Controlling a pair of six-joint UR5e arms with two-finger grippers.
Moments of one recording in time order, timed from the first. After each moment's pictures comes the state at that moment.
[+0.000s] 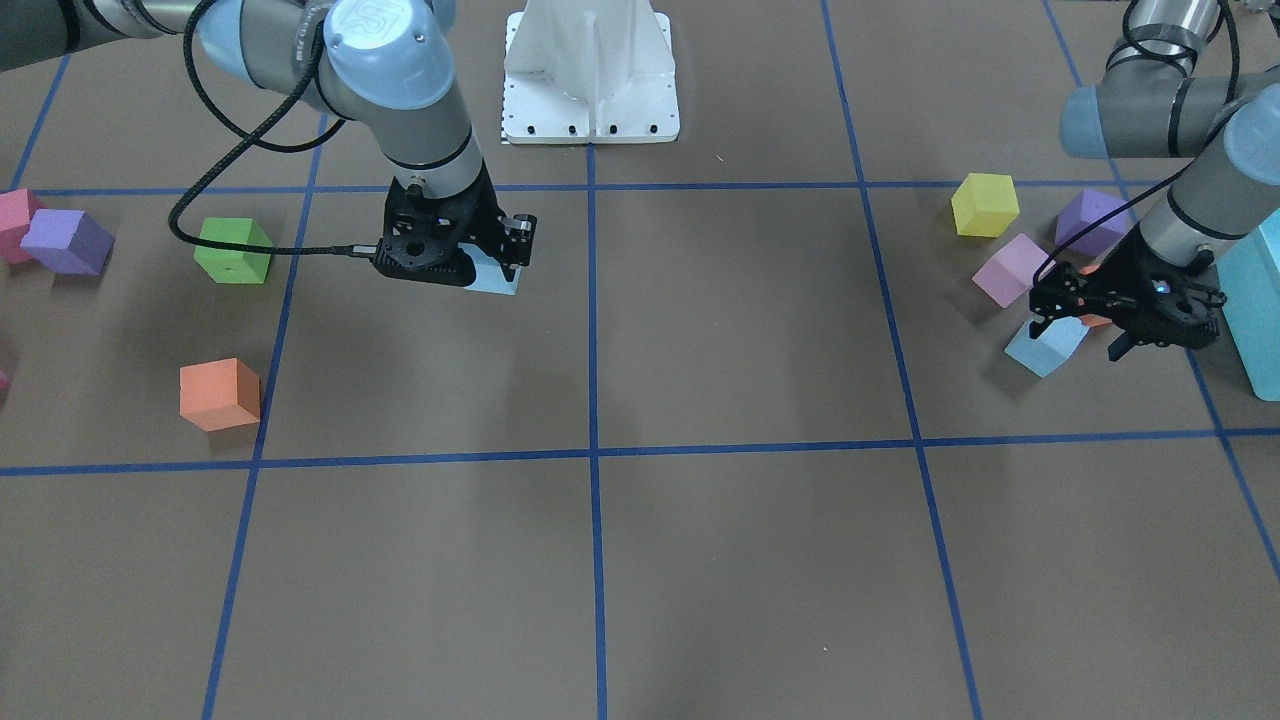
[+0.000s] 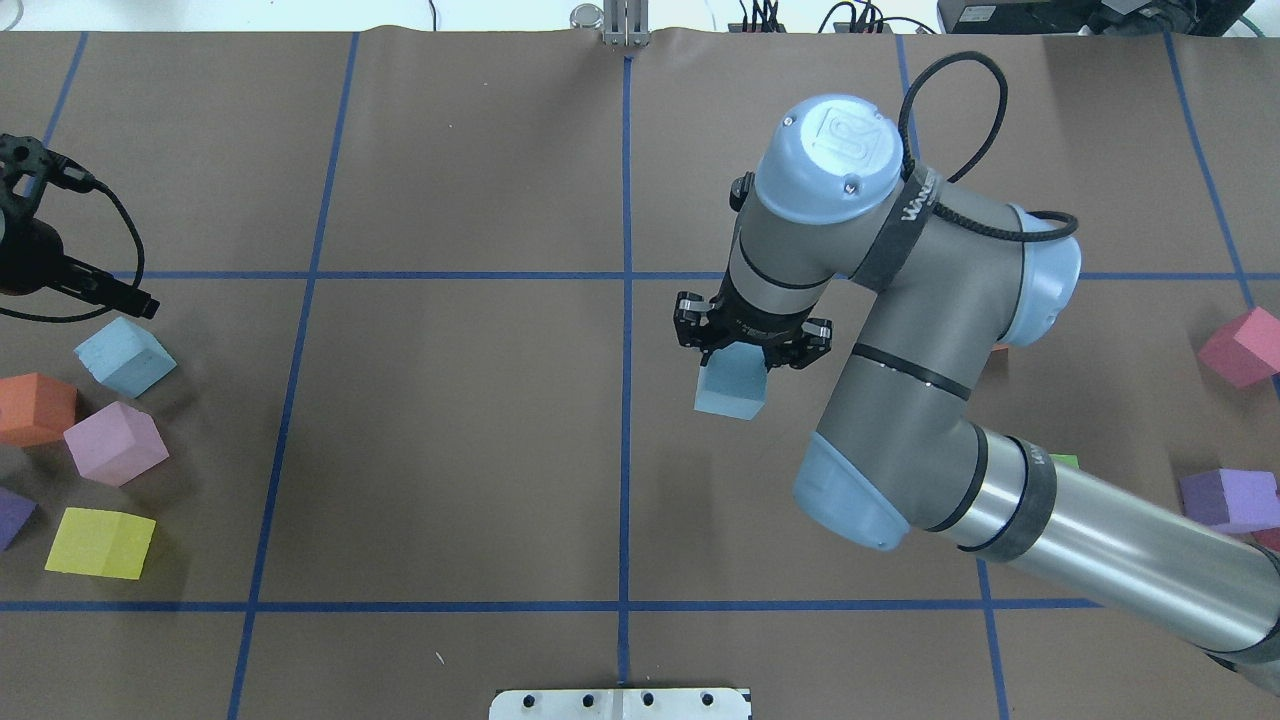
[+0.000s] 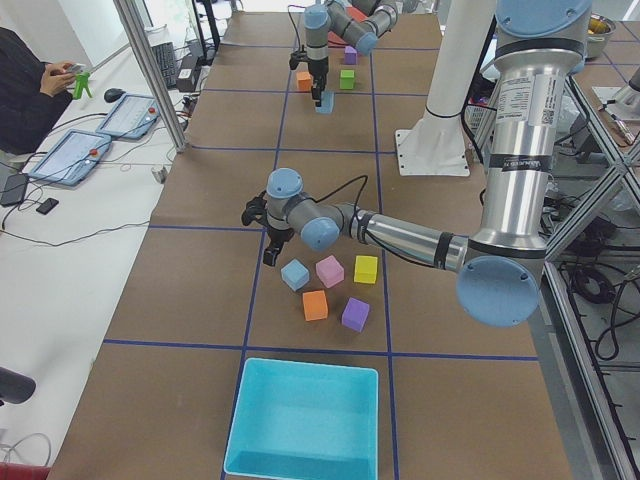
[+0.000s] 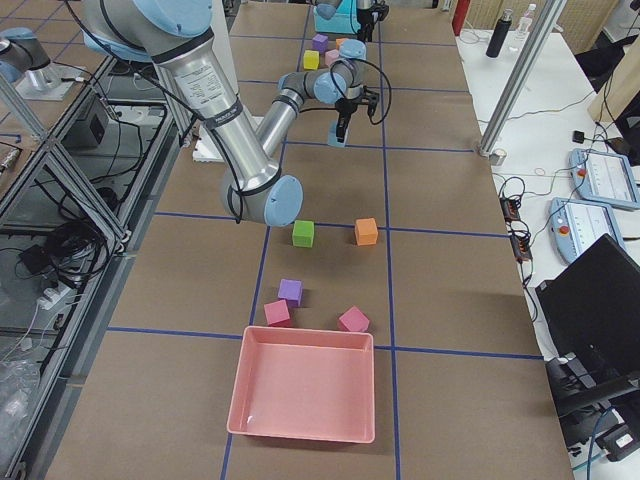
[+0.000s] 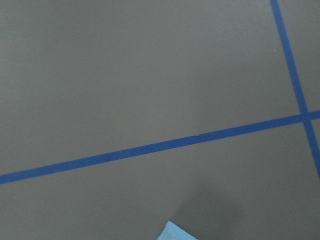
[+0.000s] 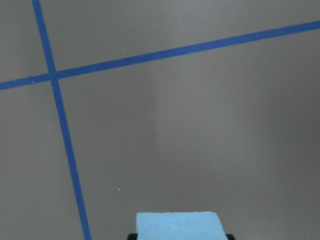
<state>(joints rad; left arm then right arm) -1.03 -1.64 -1.69 -2.04 -2.15 -0.40 0.60 -0.91 1.80 -1.74 2.02 1.34</state>
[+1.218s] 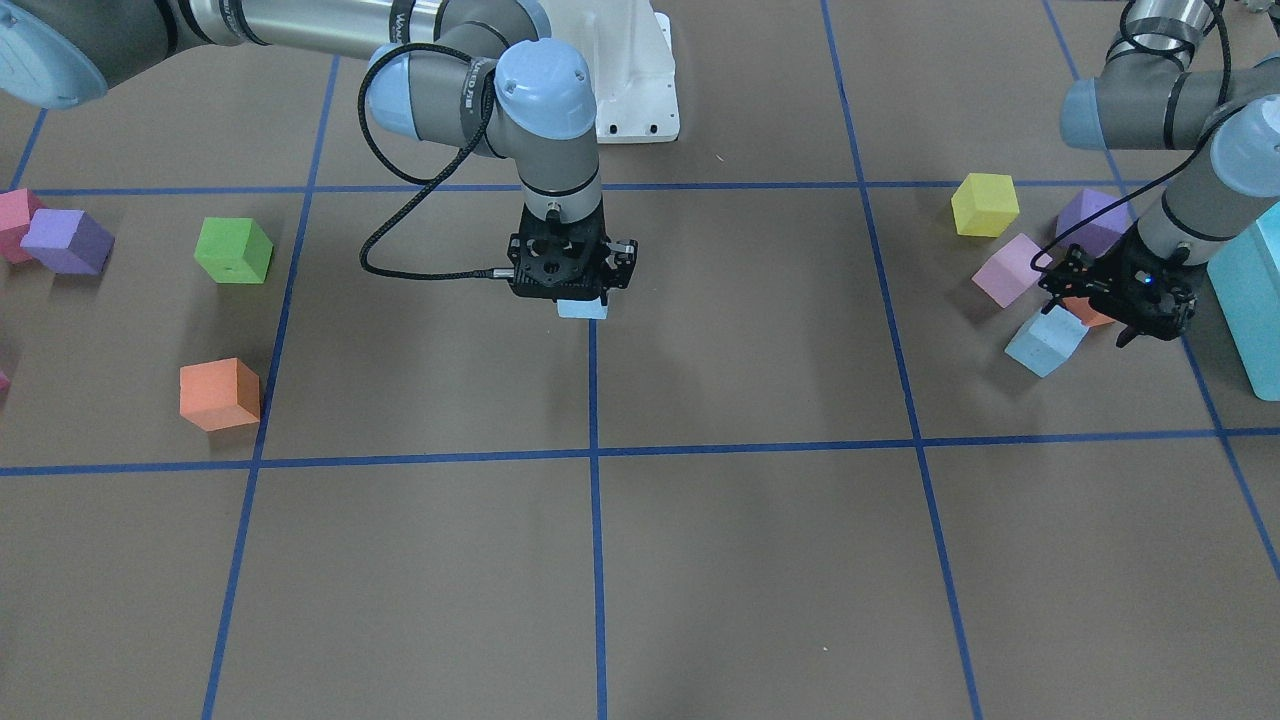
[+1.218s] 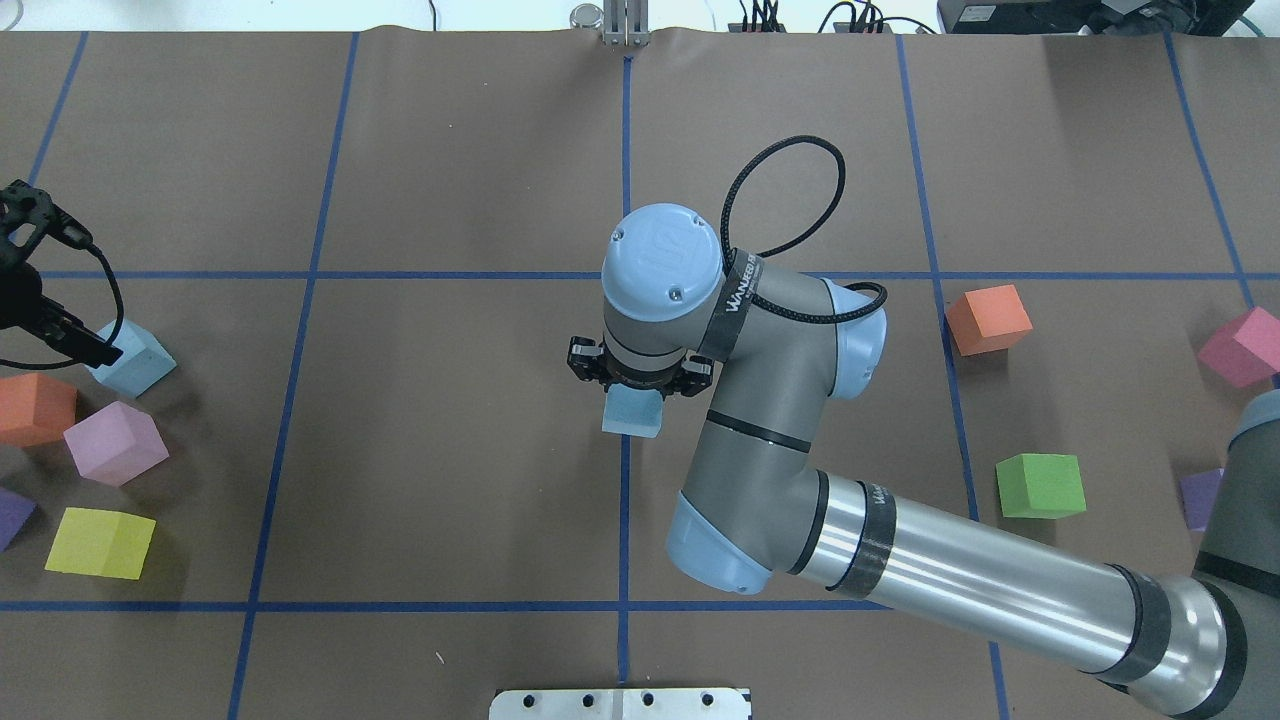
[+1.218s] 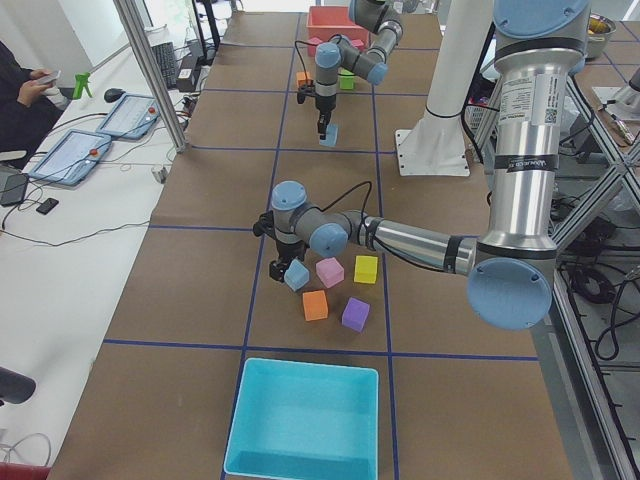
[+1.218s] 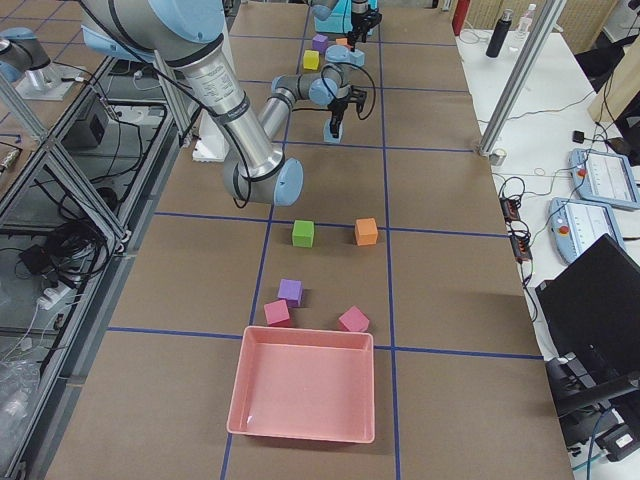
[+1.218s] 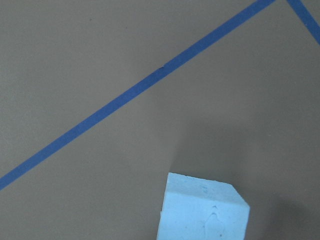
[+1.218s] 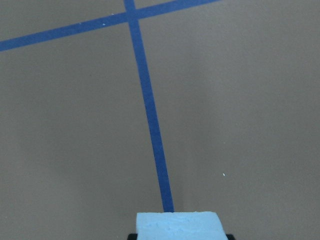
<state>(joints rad) -1.02 -1.57 -1.70 -1.95 -2.14 -0.14 0.50 -0.76 1.55 -1.58 1.87 1.34</state>
